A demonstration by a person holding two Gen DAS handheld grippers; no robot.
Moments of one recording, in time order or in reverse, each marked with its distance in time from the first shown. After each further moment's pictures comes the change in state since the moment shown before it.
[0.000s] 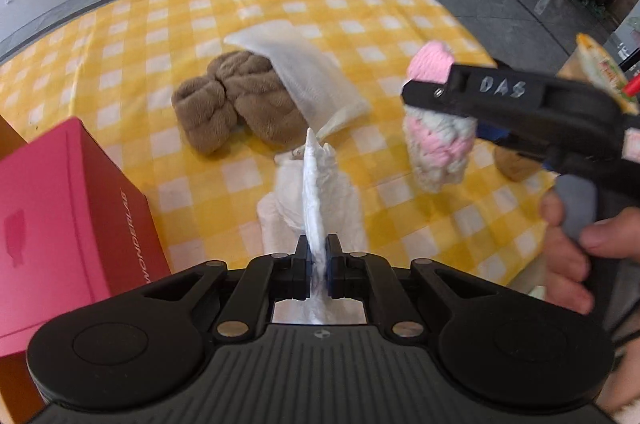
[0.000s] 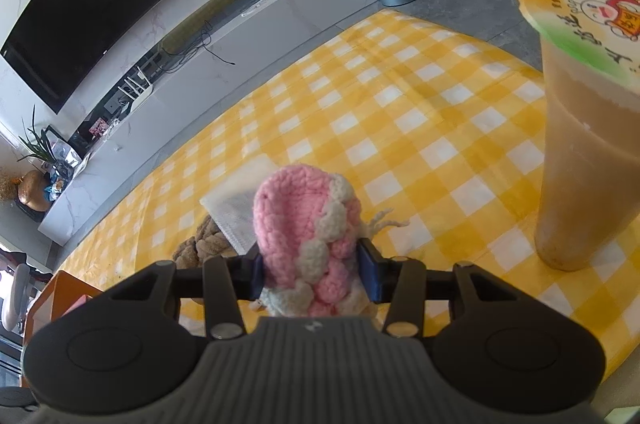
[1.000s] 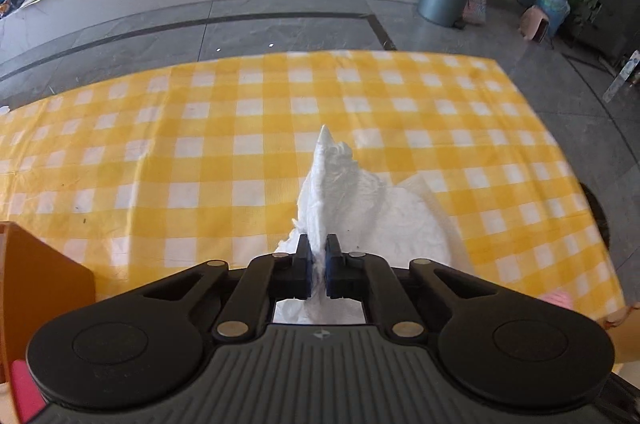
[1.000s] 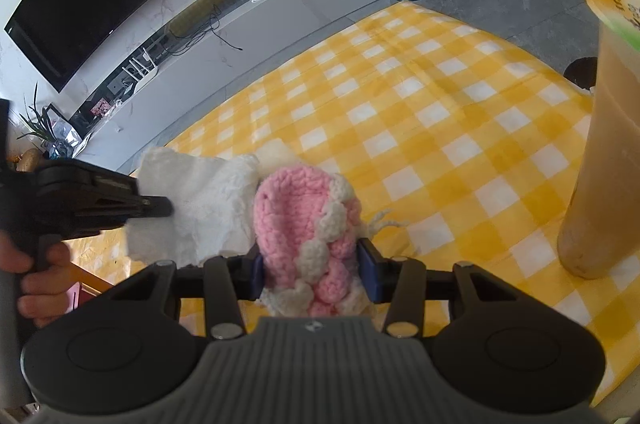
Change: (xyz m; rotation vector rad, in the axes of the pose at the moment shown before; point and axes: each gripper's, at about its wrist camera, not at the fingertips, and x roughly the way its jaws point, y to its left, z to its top) left arm 0.004 0.084 0.112 -0.197 -0.162 0.133; right arm 0.017 0.016 -0.002 -0.049 0.026 0.003
